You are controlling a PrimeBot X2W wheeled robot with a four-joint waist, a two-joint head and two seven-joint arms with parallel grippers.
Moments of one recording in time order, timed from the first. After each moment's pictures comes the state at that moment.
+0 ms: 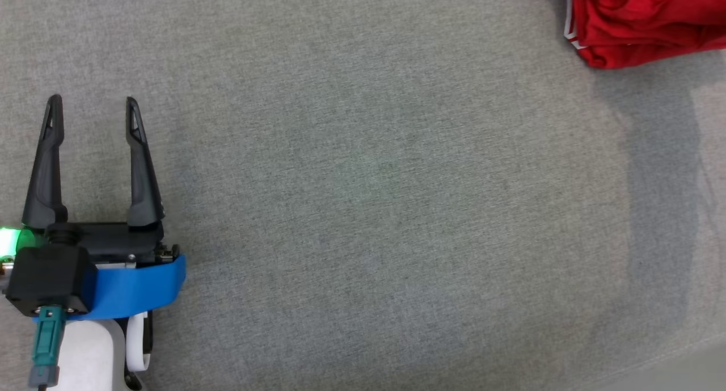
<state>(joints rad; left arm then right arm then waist) -0.21 0.21 -0.05 -0.20 0.02 0.07 -0.18 -1.22 -0.70 0.75 0.83 0.54 0.13 -0.09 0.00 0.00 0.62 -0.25</state>
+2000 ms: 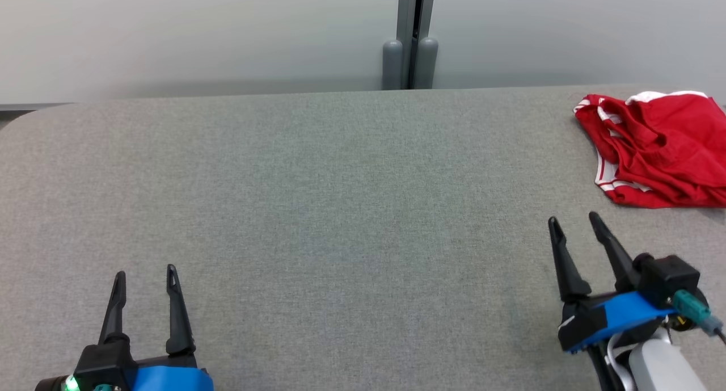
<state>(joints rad) 0.06 0.12 -0.03 0.11 -0.14 0.09 -0.26 -0.23 -0.18 0.09 0.38 0.26 0.13 -0.26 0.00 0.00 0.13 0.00</state>
